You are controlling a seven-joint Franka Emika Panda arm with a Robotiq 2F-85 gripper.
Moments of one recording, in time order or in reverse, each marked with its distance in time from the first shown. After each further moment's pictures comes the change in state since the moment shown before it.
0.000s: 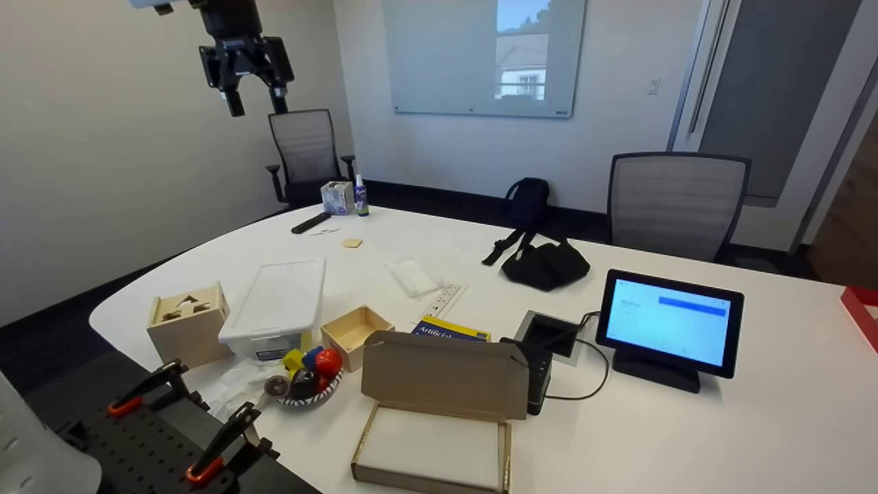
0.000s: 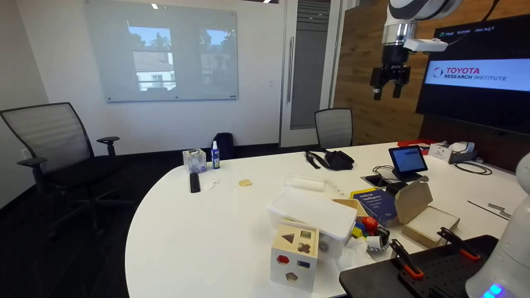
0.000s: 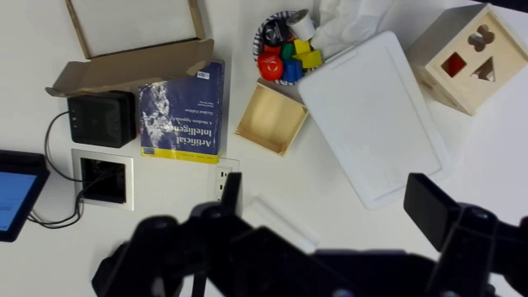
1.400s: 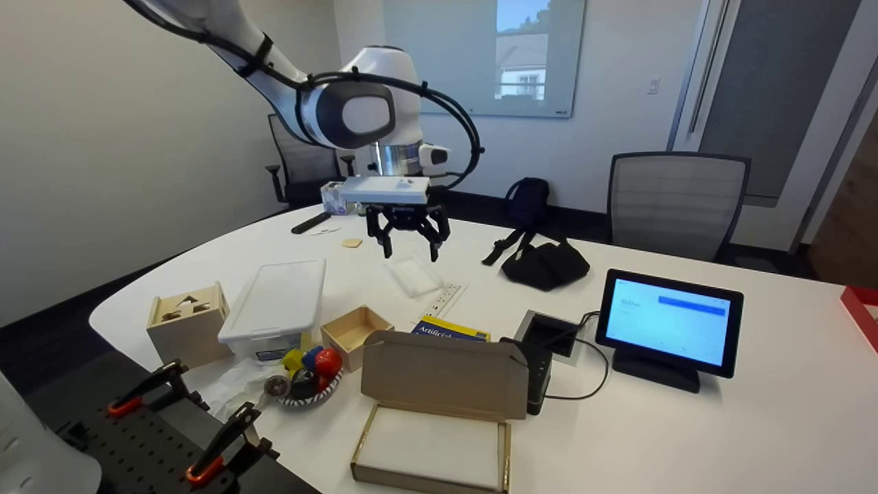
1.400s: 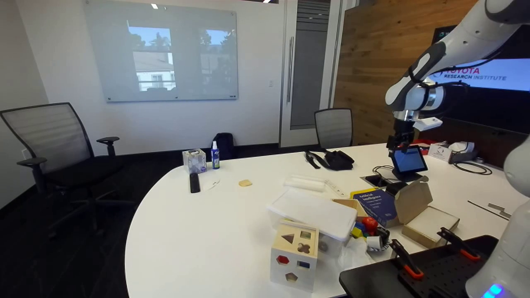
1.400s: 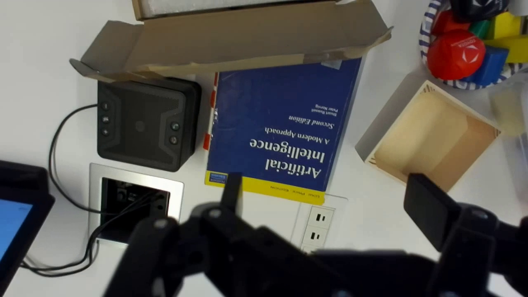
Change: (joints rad) arm -0.202 0.638 -0.214 0.018 0.052 0.627 -0.487
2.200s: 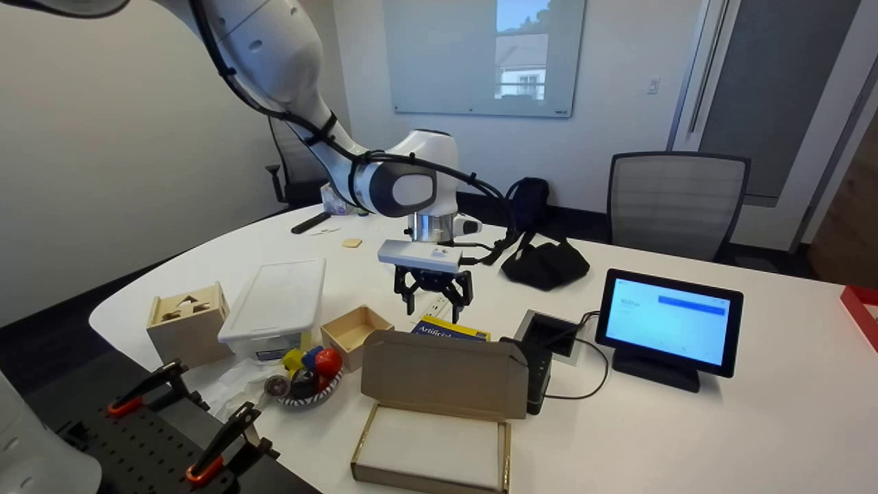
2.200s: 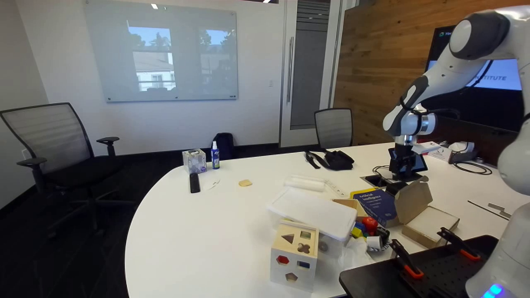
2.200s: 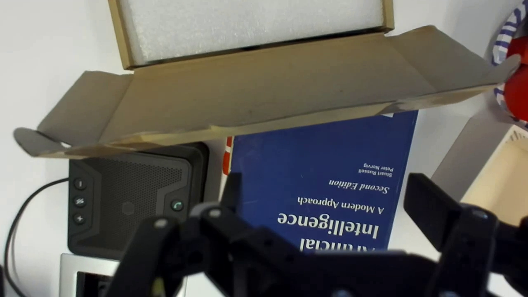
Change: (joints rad) arm -0.140 0.322 0.072 0.174 -0.020 0.013 0.009
